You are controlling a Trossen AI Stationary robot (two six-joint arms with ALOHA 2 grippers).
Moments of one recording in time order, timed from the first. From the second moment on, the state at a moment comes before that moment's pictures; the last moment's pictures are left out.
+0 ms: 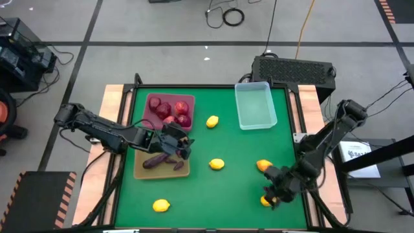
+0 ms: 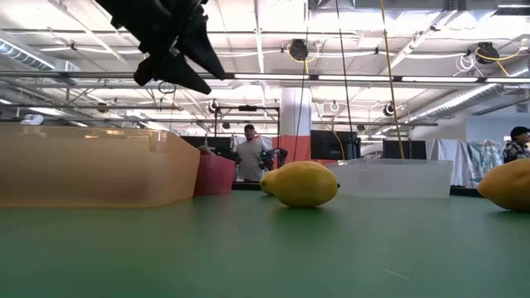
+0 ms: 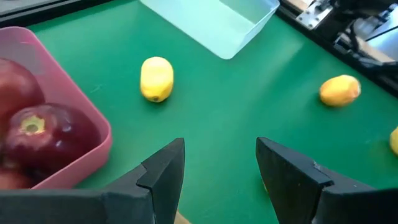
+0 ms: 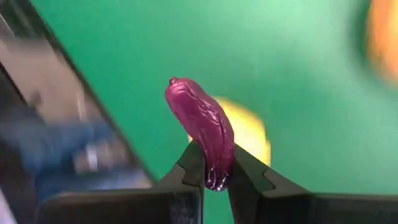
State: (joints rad) left arm -0.24 1.32 0.86 -0.27 -0.55 -0.81; right arm 0.82 1.31 0.88 -0.70 0.06 1.56
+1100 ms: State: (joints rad) left arm -0.27 1.20 0.86 -1.22 -0.62 -0.88; right arm 0.17 2.10 1.39 0.39 0.16 0.30
